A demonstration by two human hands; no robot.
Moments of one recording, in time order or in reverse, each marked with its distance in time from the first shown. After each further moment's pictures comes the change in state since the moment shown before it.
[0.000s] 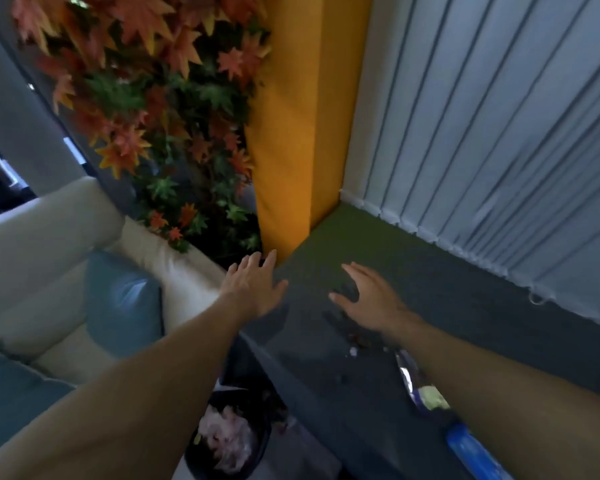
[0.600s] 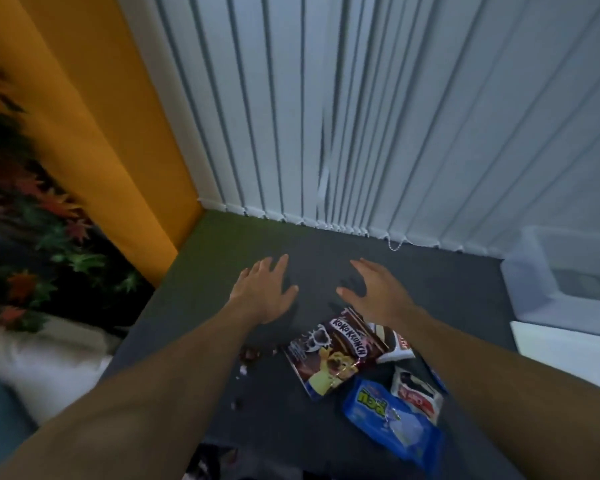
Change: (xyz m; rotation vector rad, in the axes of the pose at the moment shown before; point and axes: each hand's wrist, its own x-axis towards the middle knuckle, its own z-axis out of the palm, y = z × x) left_hand 0.064 0.256 0.048 0.120 -0.162 0.448; right_hand -0.101 0.223 -0.070 0.081 0.196 0.412
